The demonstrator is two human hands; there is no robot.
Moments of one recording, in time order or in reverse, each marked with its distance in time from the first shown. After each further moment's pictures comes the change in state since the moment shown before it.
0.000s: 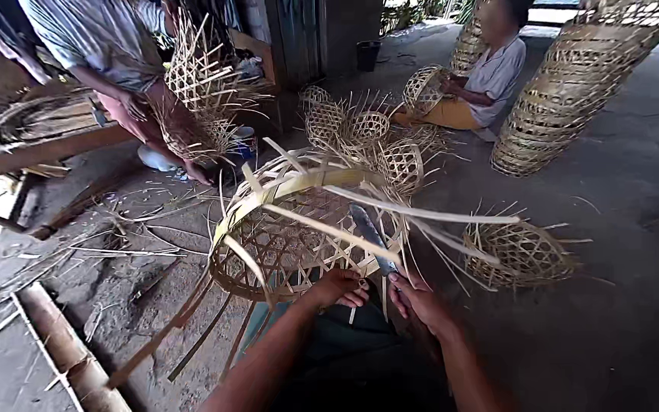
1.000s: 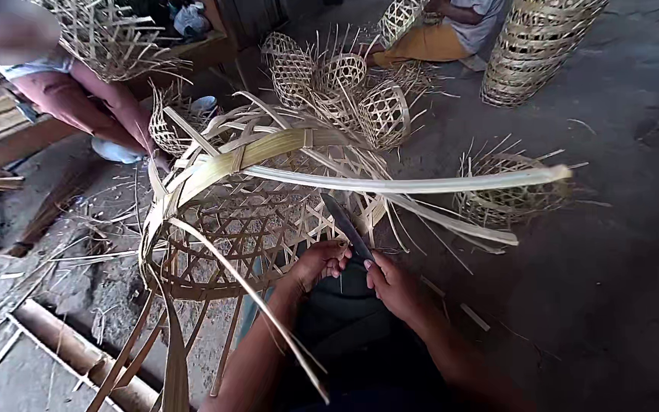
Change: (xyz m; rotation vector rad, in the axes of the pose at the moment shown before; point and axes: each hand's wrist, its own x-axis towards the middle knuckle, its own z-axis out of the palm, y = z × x) left_hand 0.003 -0.015 -0.014 -0.252 -0.052 0.044; right_hand -0.024 0.019 0.053 -0.464 0.140 -0.011
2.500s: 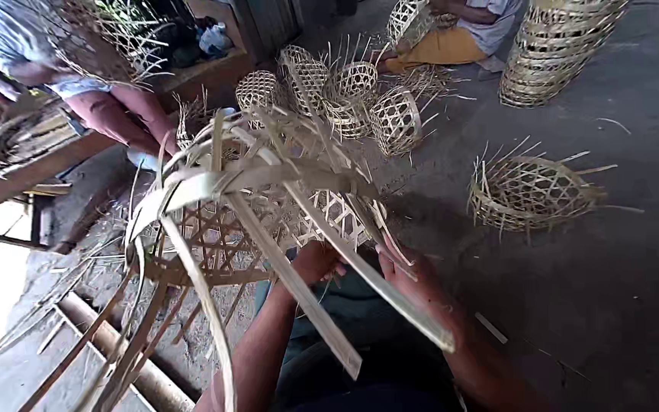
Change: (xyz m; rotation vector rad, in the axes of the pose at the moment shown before) left_hand -0.031 0.039 0.023 0.681 0.251 -0.065; right_hand -0.005 -0.067 -0.042 -0.385 0.049 0.025
